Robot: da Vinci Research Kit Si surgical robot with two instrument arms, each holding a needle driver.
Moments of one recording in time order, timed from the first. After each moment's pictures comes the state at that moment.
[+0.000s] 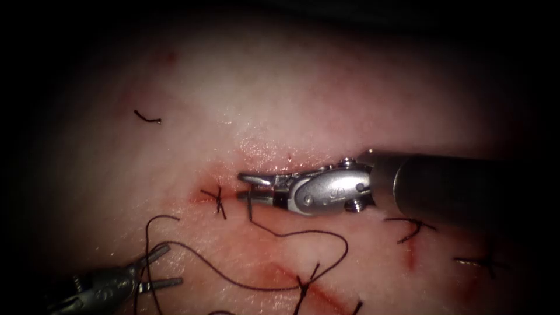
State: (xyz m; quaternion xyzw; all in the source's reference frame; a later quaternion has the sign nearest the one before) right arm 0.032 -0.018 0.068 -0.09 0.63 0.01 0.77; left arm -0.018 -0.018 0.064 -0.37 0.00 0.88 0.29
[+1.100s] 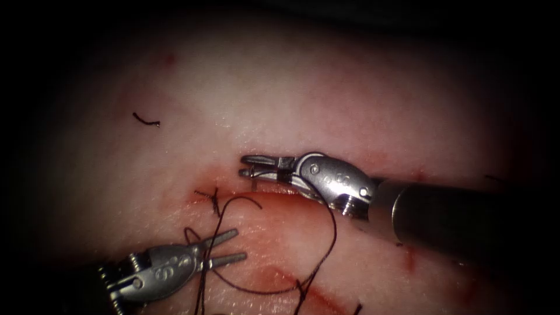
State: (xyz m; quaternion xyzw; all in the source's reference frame) right arm 0.031 -0.015 0.069 0.11 0.63 0.24 0.73; left arm -0.027 -0.011 0.062 -0.42 -0.02 0.86 0.29
